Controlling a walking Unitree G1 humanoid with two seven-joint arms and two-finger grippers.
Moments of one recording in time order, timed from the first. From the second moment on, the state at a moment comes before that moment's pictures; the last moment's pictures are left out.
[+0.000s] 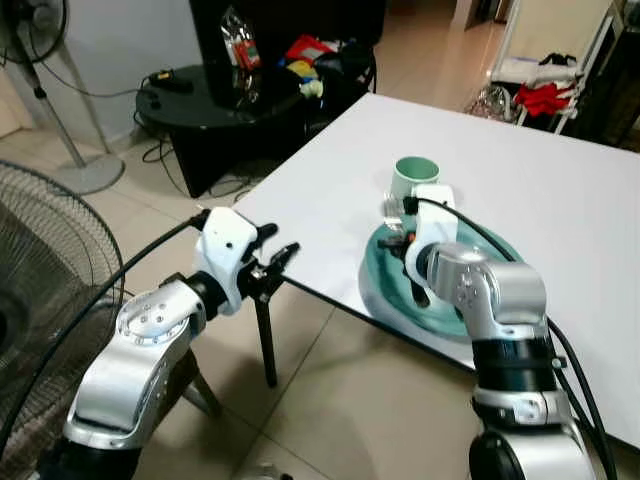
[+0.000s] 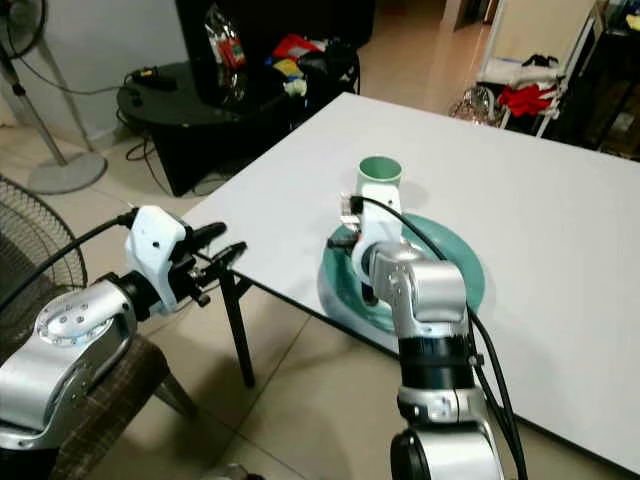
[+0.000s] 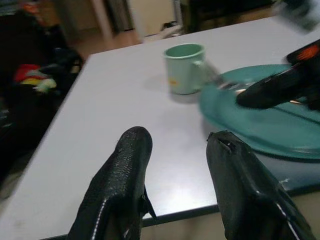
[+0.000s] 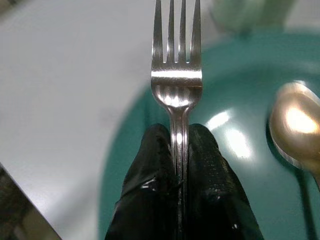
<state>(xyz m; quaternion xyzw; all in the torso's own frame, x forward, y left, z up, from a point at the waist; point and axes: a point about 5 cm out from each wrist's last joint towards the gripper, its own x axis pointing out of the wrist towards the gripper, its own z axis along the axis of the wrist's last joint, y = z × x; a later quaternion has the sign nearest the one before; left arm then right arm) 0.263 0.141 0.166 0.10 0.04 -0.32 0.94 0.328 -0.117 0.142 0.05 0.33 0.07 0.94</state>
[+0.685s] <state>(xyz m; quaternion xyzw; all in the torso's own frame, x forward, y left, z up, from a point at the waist) 0.252 0.133 0.160 0.09 0.08 -0.38 0.92 0.328 -0.128 0.126 0.06 0.40 0.03 0.92</state>
